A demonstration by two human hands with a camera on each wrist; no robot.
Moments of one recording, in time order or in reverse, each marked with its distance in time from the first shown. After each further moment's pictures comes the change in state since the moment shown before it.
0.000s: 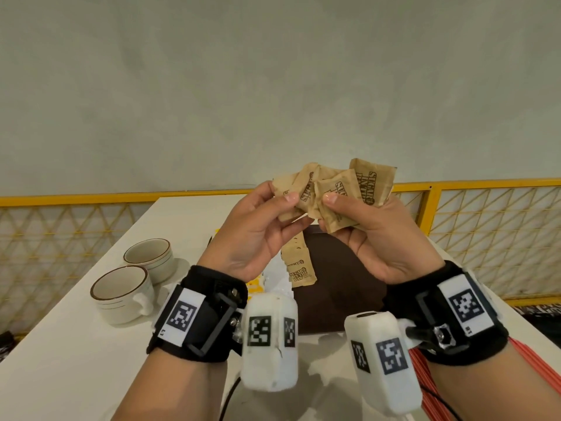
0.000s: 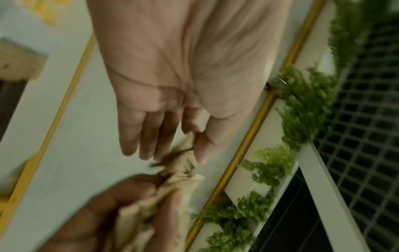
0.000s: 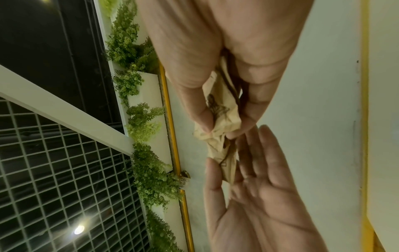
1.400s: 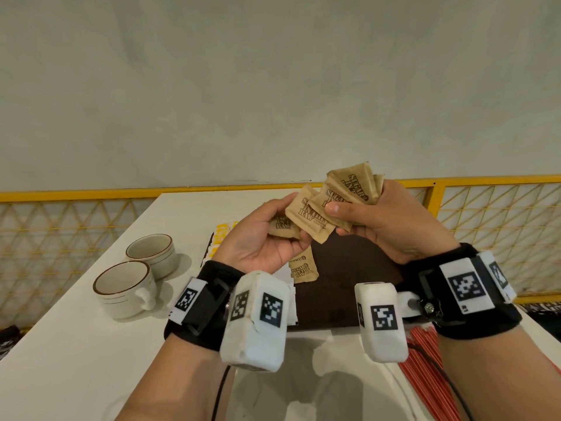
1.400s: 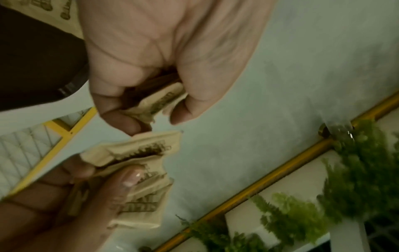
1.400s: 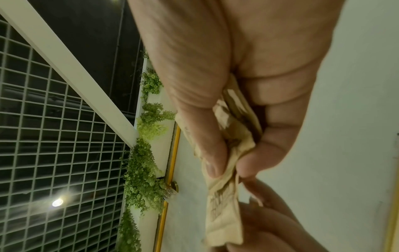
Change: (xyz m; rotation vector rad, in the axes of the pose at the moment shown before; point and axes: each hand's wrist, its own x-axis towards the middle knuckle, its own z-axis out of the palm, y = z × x) left_hand 0.012 -0.014 -0.012 -0.264 0.071 -0.324; right_hand 0.014 -0.010 -0.020 -0.414 -0.138 0.056
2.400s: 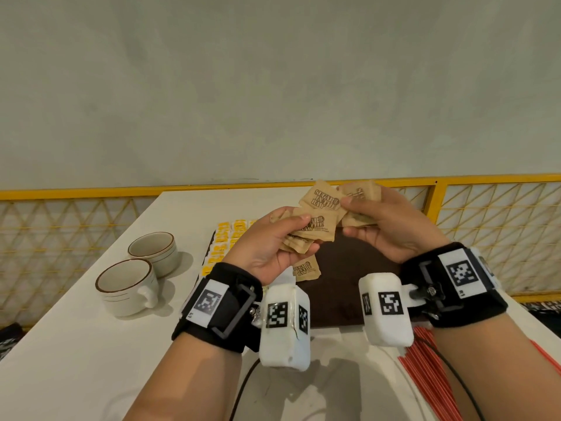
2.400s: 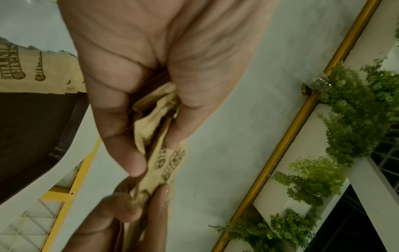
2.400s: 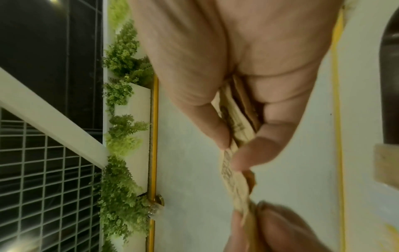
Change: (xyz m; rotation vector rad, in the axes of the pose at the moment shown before) left_hand 0.002 -0.013 -0.007 0.299 0.111 0.058; right_hand 0.012 0.016 -0.009 0.187 0.139 0.183
